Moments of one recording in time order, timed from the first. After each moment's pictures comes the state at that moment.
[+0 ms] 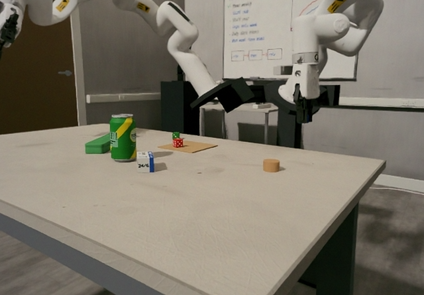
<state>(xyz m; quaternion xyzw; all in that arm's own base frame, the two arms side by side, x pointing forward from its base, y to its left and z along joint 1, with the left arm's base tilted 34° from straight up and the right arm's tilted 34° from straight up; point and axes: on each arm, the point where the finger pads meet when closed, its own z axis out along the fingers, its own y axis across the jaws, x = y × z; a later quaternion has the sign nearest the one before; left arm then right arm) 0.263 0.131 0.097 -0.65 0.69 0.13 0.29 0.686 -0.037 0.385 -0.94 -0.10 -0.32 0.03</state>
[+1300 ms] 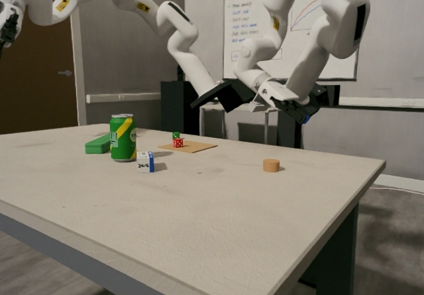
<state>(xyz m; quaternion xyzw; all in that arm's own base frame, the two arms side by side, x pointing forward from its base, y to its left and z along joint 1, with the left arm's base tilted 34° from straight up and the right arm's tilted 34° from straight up) 0.265 0.123 0.092 -0.52 0.49 0.40 0.57 0.686 -0.037 0.385 -0.94 -0.10 -0.32 0.03</state>
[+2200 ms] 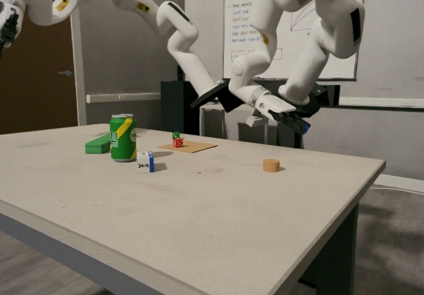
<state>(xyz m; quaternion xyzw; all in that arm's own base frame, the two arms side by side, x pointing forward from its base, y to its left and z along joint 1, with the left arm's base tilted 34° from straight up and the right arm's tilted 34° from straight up) 0.272 0.139 0.065 -0.50 0.46 0.43 0.59 0.686 -0.037 0.385 -0.94 -0.10 -0.32 0.03</state>
